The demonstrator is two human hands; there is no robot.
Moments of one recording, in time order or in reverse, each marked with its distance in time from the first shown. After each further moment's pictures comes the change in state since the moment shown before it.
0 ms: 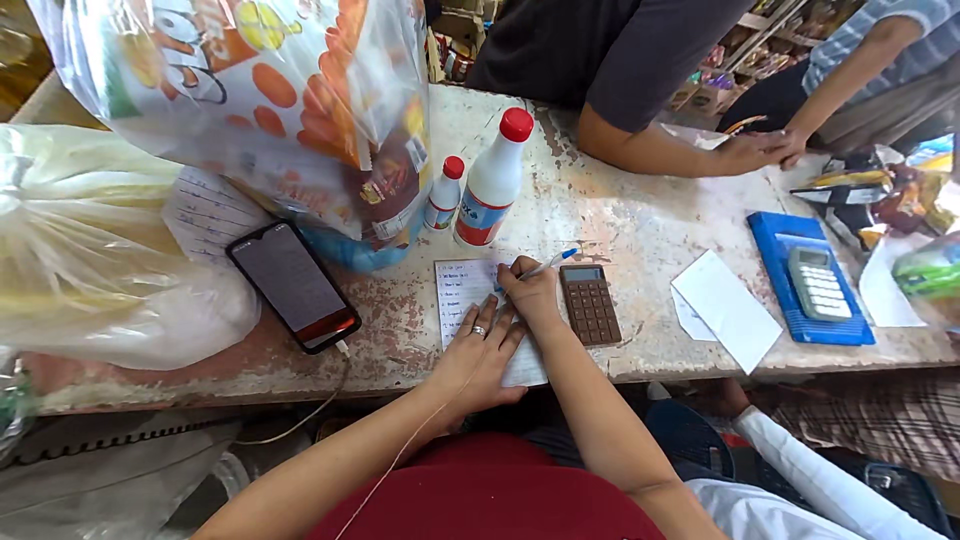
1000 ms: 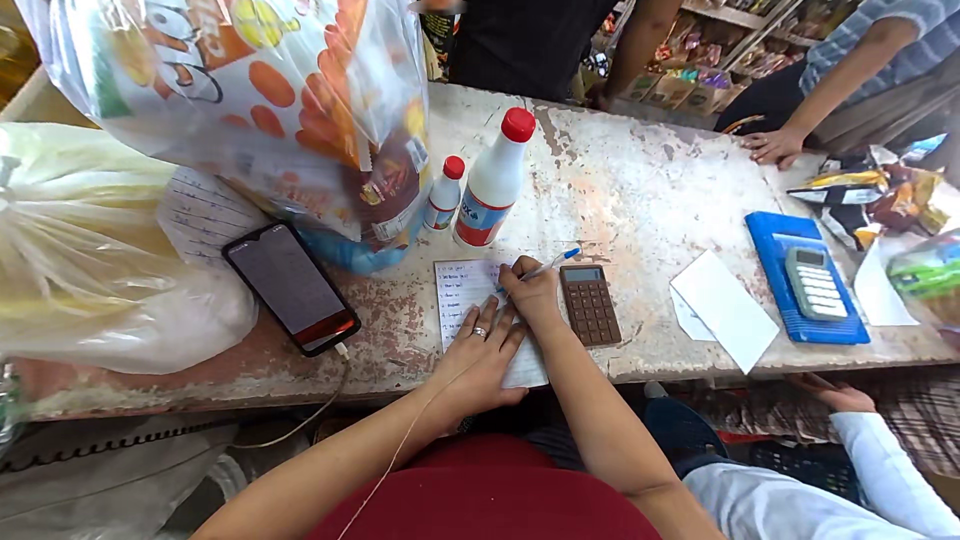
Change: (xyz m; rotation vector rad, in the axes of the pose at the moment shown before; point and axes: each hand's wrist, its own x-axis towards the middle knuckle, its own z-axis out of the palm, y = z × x) left_hand 0.001 -0.001 -0.002 -0.043 -0.001 0.004; right_hand 0.000 -0.001 -0.001 0.016 0.005 0.000
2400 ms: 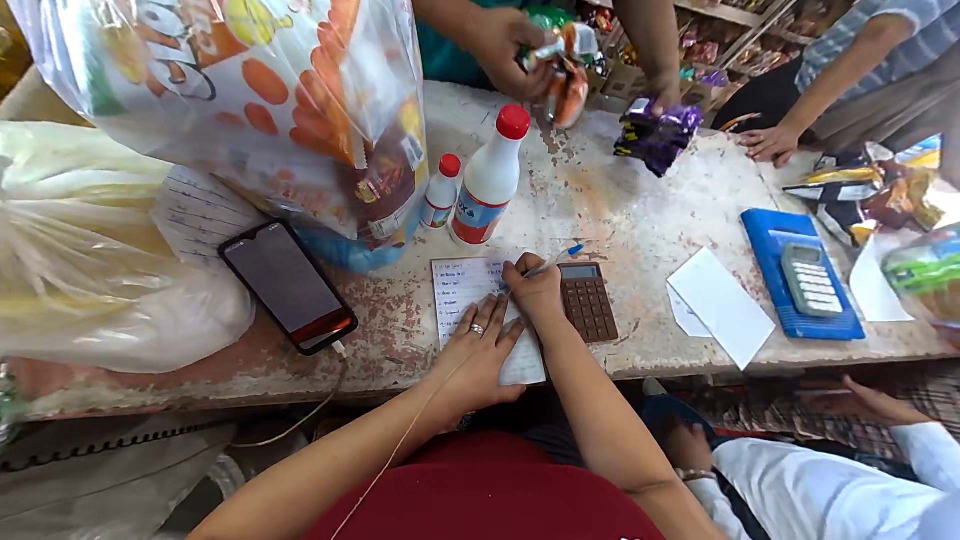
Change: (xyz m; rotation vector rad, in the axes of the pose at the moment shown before) left_hand 0.001 0.002 -0.004 0.014 -0.059 -0.042; right_hand 0.001 0.000 -0.007 -0.049 0.031 0.043
